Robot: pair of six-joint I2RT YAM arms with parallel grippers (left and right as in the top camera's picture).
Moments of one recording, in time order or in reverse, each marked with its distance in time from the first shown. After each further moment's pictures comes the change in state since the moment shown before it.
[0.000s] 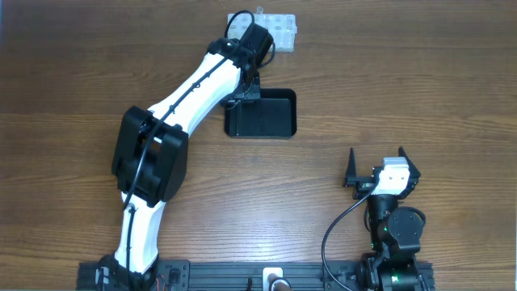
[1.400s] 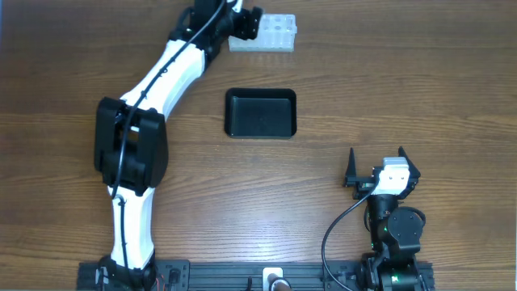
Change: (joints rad) left arm 0.179 0.024 0.001 0.868 0.320 0.559; right arm 0.000 0.000 0.000 0.000 0.000 0.000
